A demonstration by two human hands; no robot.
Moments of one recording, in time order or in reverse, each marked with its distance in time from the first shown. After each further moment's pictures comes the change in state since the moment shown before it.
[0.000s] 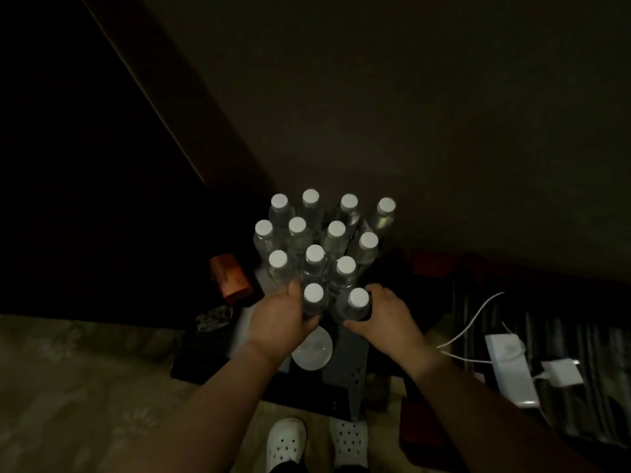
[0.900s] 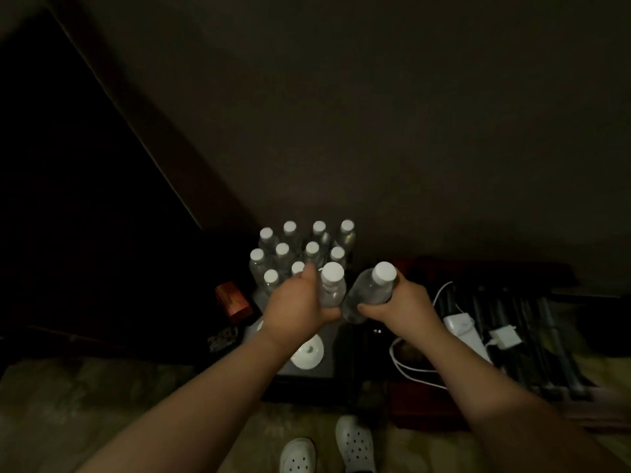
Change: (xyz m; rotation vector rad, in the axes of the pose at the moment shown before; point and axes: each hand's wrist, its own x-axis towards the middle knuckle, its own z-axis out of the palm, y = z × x) left_hand -0.045 0.106 -0.143 -0.108 0.109 0.260; right_hand -0.126 -0.040 -0.124 0.260 0.277 -0.011
